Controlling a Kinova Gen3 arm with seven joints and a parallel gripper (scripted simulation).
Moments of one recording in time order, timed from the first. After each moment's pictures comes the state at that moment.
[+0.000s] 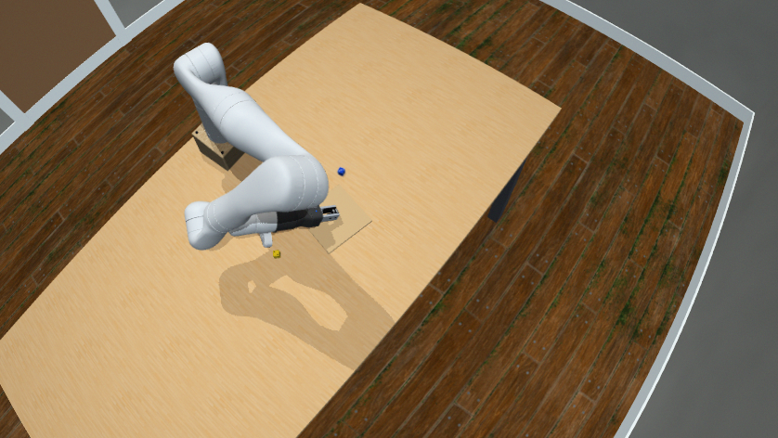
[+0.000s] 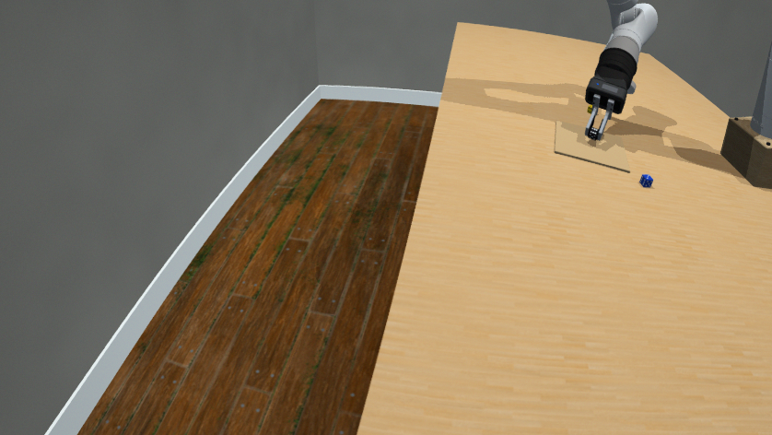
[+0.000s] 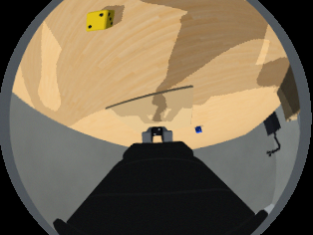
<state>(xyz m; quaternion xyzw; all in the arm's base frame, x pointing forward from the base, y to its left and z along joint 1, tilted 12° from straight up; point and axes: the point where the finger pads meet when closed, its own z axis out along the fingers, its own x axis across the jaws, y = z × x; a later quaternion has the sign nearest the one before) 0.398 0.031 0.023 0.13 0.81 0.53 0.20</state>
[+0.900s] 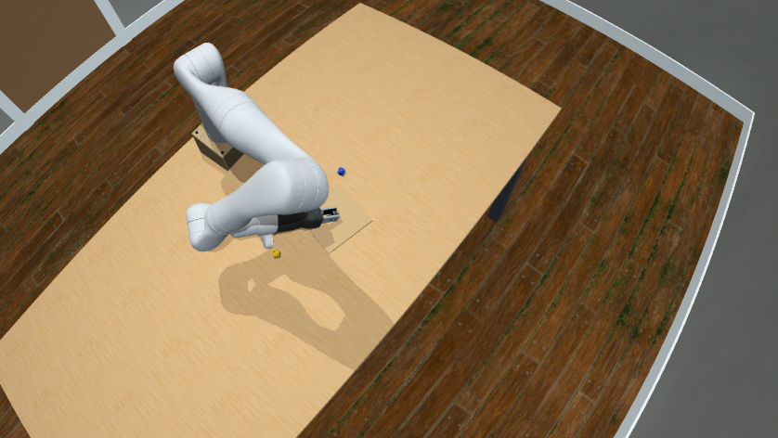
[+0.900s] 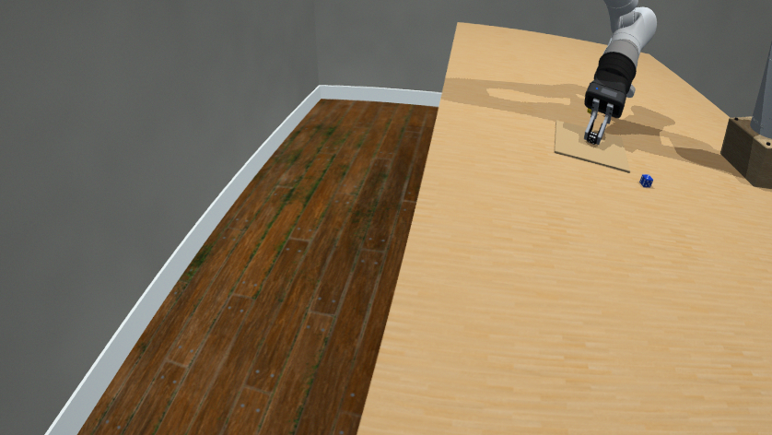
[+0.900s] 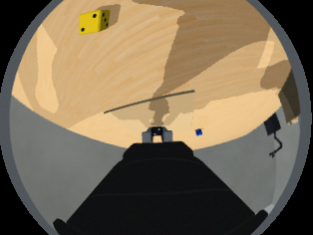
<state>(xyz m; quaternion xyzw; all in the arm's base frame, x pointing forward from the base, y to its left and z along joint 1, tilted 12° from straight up) 0.400 0.031 0.014 0.13 0.81 0.53 0.20</state>
